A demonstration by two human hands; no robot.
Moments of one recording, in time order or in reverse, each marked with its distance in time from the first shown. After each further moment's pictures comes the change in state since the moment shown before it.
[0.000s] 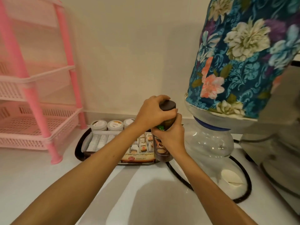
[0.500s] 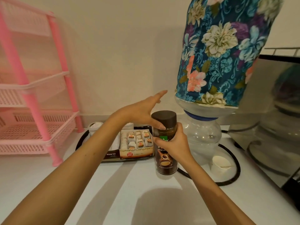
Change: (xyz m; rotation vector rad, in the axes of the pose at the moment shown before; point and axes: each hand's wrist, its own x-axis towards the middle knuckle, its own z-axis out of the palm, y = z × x) left_hand -0.030 0.040 -0.050 0.218 -0.583 0.062; right_hand -0.063 -0.002 -0.042 -0.035 -0.083 0.097
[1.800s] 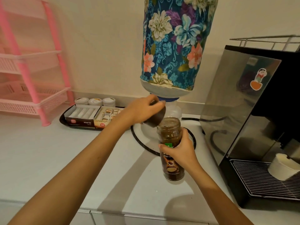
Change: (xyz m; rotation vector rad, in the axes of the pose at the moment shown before) left_hand 0.012 0.193 0.158 -0.073 0.318 -0.265; right_hand -0.100 0.073 -0.242 -0.053 -0.153 0.007
